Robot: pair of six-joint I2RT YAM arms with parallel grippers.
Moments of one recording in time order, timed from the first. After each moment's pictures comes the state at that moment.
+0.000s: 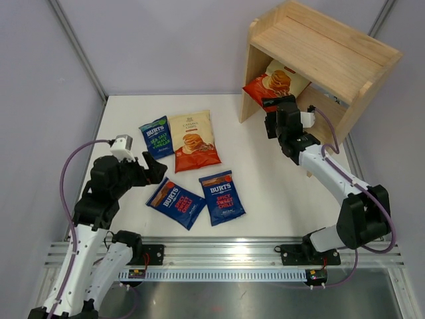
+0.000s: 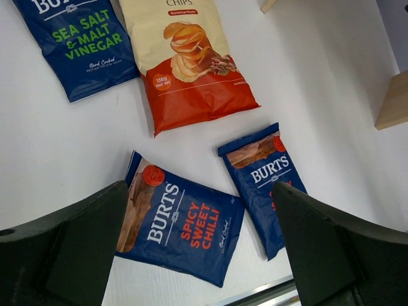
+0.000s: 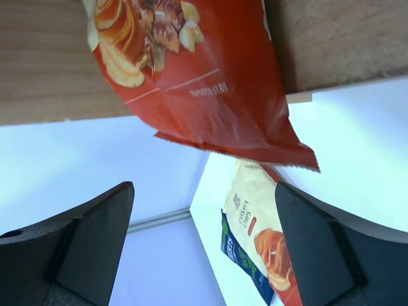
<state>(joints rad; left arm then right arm) -0.21 0.58 0.78 -0.63 0.17 -0.36 0.37 1.47 1.13 -0.05 0.38 1.49</state>
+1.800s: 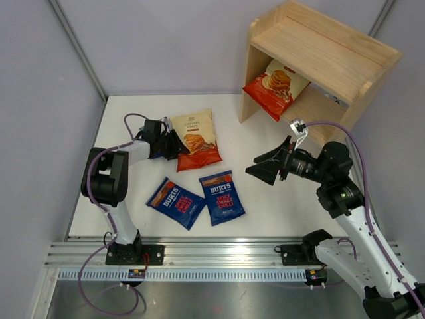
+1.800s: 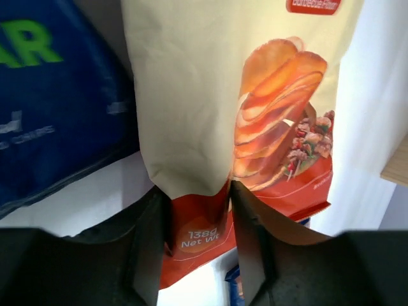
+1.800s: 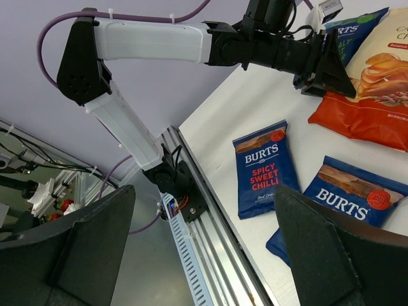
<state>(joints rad) -0.16 1.84 1.05 -0.08 0.42 -0.63 0.37 0.75 0.85 -0.12 -0.78 0.62</state>
